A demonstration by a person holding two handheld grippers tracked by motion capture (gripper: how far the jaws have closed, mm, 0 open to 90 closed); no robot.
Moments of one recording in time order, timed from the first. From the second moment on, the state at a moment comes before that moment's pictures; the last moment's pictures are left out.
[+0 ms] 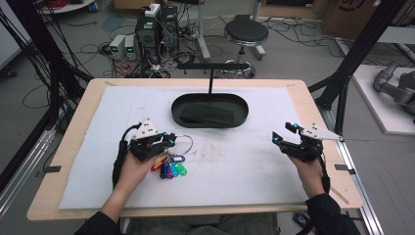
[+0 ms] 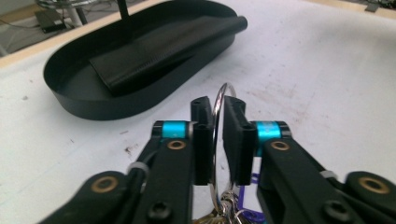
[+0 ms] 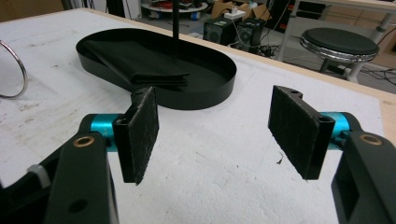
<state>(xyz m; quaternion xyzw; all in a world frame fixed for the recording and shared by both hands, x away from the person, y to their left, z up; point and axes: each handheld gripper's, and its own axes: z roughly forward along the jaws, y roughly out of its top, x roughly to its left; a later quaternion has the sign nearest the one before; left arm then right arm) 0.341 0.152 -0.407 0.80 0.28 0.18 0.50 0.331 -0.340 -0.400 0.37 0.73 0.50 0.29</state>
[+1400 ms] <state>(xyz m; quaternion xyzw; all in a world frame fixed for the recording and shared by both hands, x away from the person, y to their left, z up) 0.337 0.156 -0.387 0.78 0.26 0.19 0.53 0.333 -0.338 -0.402 0.37 0.73 0.49 0.29</state>
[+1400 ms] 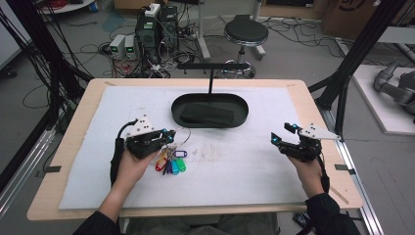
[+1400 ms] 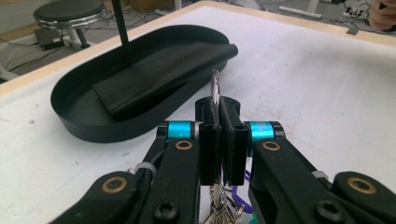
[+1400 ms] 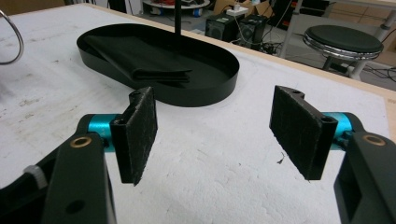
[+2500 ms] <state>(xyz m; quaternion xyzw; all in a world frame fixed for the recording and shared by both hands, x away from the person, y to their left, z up) 0.346 0.149 -0.343 0.74 0.24 0.23 0.58 0.334 -0.337 -0.403 0.37 0.73 0.49 0.29</state>
